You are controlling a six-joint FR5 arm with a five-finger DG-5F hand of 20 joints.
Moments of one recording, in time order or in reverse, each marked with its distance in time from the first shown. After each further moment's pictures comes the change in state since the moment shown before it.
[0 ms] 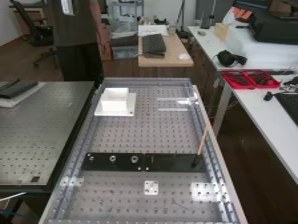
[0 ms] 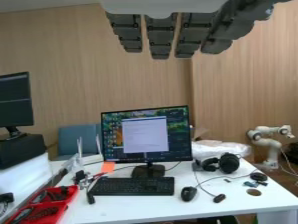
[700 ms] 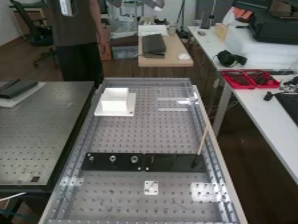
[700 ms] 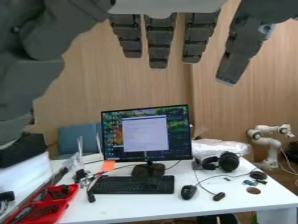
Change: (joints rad) arm 0.002 0.008 -0.011 0.000 0.002 0.000
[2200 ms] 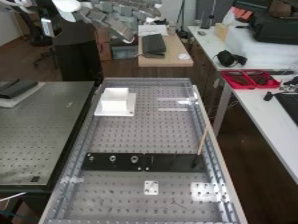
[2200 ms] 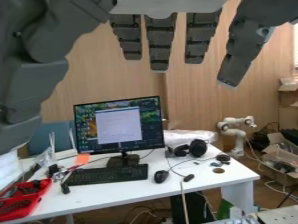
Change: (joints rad) arm 0.026 0.107 -0.203 0.075 0.165 0.017
